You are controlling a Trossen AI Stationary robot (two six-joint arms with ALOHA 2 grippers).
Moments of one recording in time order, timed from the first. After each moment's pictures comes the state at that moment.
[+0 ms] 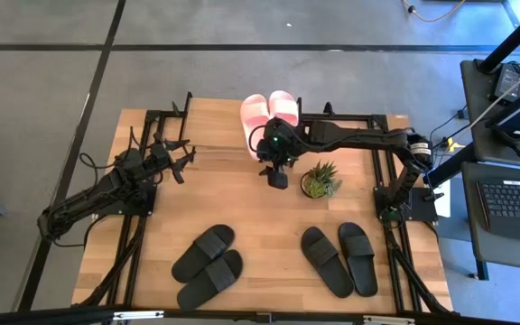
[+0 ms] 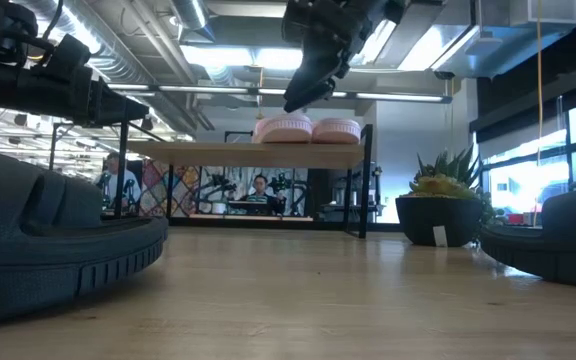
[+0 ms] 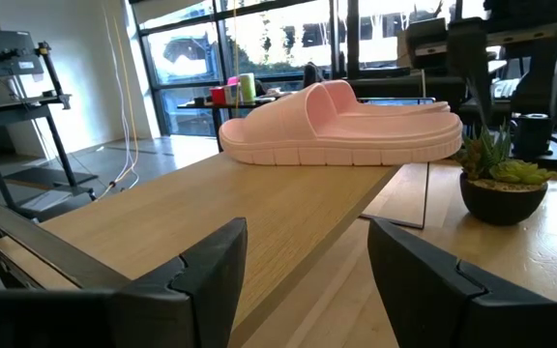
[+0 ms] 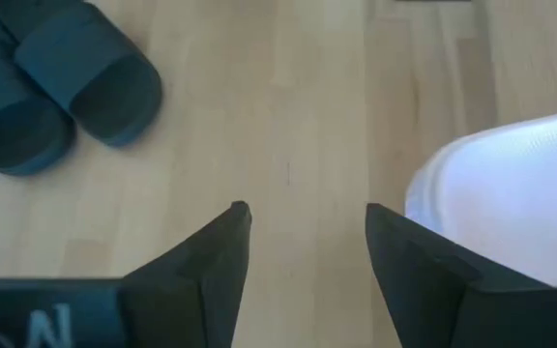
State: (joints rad) left arm 0.57 0.01 0.01 0.01 -0.02 0.08; right arm -0.19 1.79 1.56 -0.68 -0.19 -0.14
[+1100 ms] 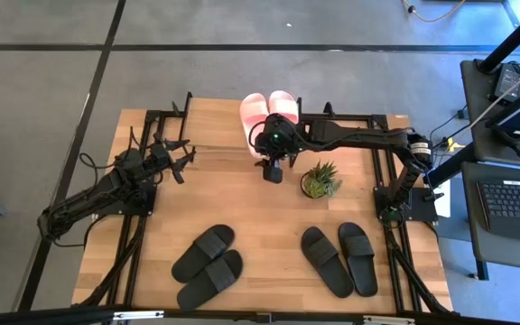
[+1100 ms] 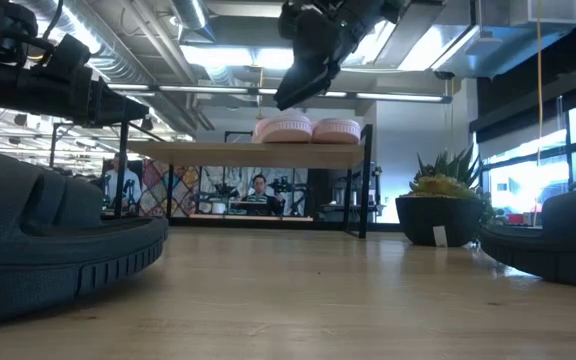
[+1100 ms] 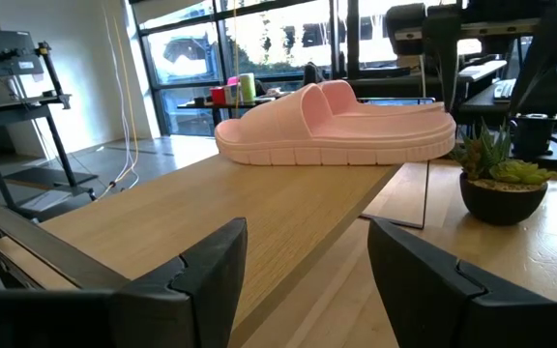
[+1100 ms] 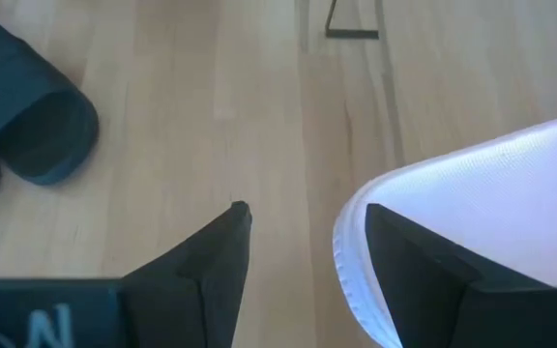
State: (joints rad) left arm 0.57 0.01 0.01 0.01 -0.02 0.08; right arm -0.20 1.79 1.56 -0.59 -0.07 -0.14
